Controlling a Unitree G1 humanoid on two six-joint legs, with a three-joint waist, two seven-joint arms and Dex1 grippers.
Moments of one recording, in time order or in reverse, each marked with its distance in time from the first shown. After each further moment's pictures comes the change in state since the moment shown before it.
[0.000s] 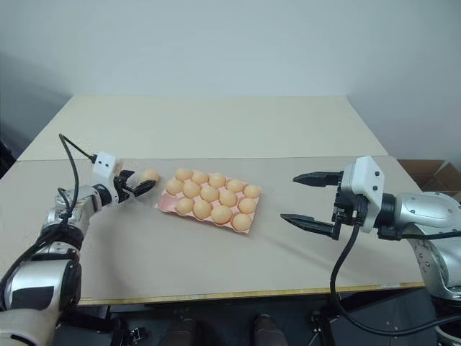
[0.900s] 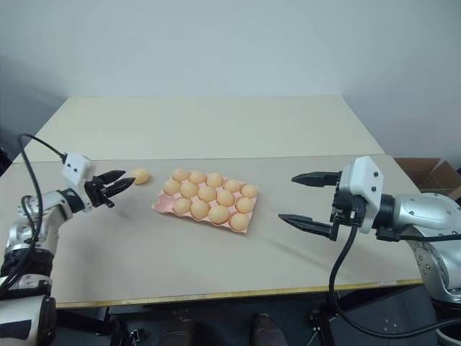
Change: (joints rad) left arm 0.365 0.137 0.139 -0.619 -0.161 0.136 -0.174; right arm 0.008 0.000 -0.001 -0.014 0.010 0.006 -0.017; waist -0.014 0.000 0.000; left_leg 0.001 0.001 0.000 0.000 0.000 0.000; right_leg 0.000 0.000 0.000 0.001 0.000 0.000
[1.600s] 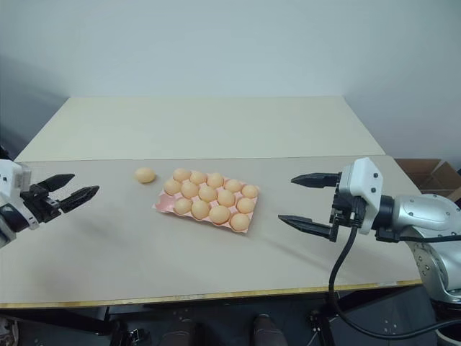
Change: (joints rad) left arm 0.293 0.129 0.233 -0.361 -0.217 0.243 -0.017; right arm -0.006 0.010 0.004 0.004 0.000 -0.005 0.011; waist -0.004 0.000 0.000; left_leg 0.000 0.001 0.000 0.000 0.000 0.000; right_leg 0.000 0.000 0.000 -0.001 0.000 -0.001
